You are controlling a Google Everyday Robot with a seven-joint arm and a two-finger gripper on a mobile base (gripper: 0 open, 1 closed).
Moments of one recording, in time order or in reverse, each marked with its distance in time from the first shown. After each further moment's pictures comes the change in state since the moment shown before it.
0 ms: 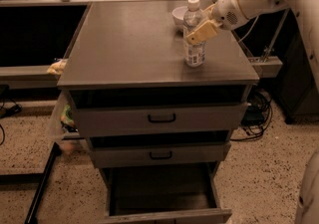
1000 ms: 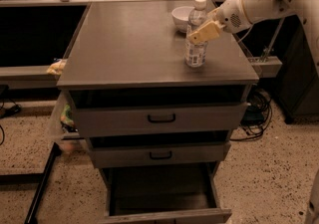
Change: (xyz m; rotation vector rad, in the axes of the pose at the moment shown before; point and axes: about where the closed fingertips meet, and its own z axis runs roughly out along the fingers) arm 0.009 -0.007 -0.007 0.032 -0.048 0.110
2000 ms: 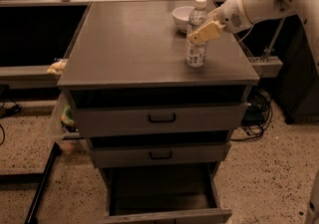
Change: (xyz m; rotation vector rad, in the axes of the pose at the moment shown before) arm 0.000 0.000 0.000 0.000 0.000 0.000
